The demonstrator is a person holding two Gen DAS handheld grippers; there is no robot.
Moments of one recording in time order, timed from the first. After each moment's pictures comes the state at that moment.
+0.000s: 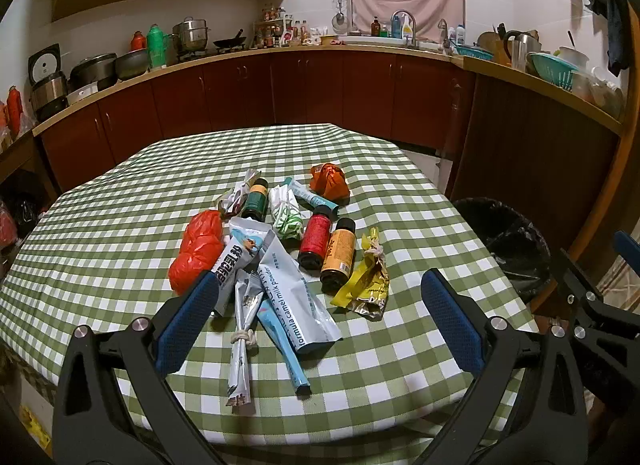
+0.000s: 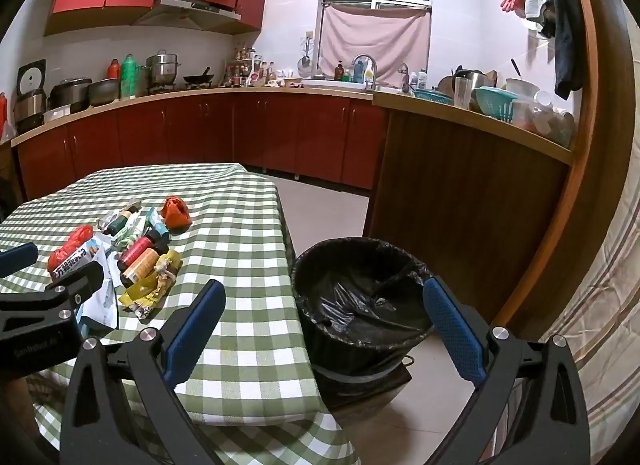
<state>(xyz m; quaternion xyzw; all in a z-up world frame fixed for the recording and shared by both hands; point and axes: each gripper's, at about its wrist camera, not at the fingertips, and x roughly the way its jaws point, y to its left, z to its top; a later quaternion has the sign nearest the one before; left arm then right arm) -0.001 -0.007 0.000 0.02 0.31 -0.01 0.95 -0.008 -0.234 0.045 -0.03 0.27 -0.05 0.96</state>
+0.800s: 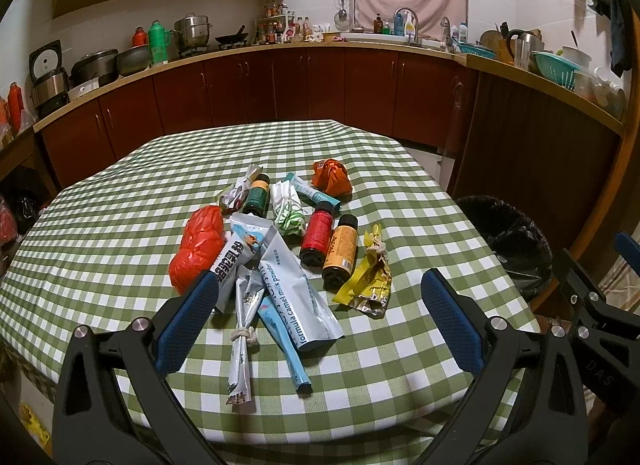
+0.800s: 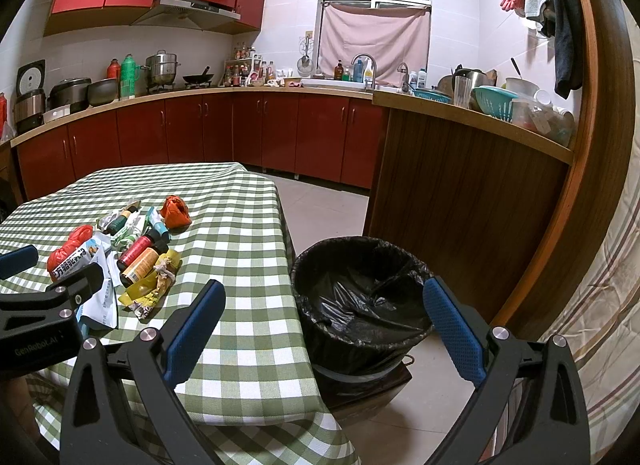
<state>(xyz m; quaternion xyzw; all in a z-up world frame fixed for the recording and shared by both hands) 0.000 -0.005 0.000 0.02 0.32 -0.01 0.95 -0.007 -0.233 0.043 -0.03 0.27 -0.05 0.96</state>
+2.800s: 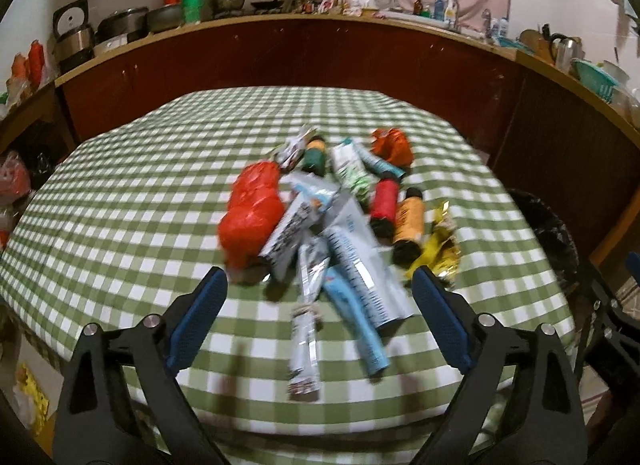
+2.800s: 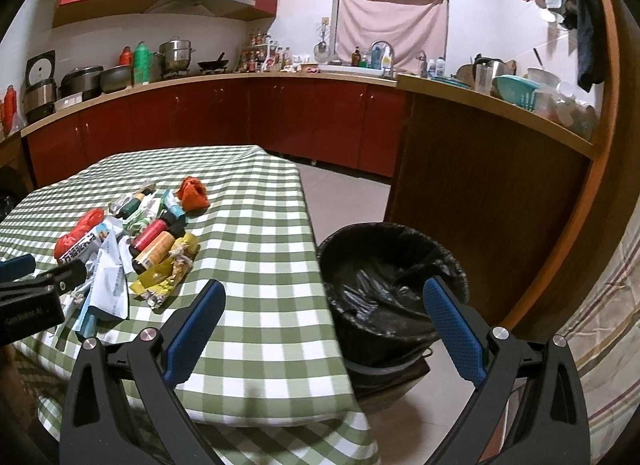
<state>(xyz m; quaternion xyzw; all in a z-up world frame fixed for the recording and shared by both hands) 0.004 0.047 -0.025 -0.02 0.37 0.04 0.93 0.004 -0.216 0.028 -0.03 0.29 -0.02 0.96</state>
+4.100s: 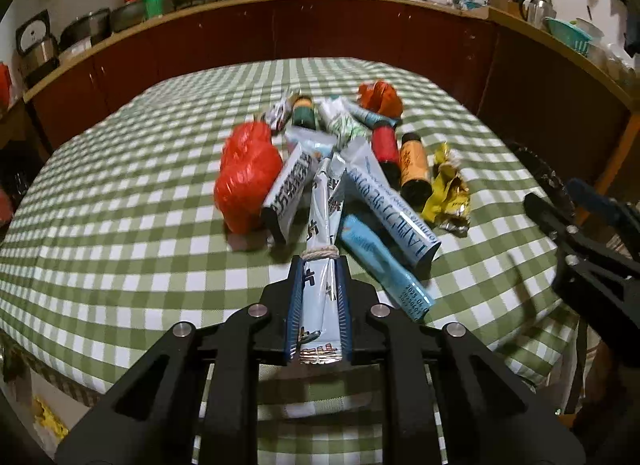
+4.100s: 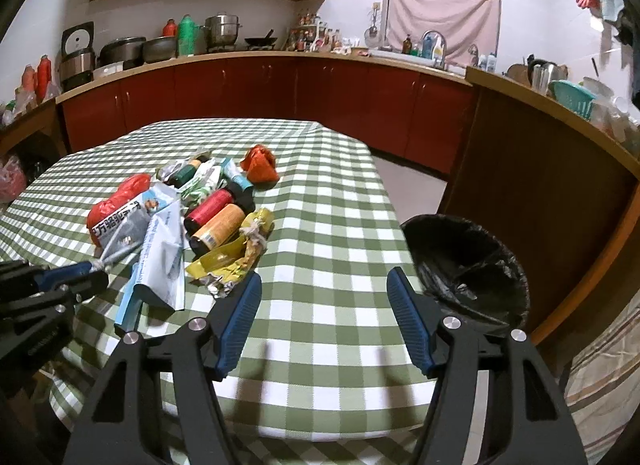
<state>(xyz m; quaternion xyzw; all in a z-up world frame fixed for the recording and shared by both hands) -0.006 0.064 -0.039 0.02 0.40 -0.02 0.91 0.022 -0.165 0.009 -0.05 0.33 0.06 0.94</state>
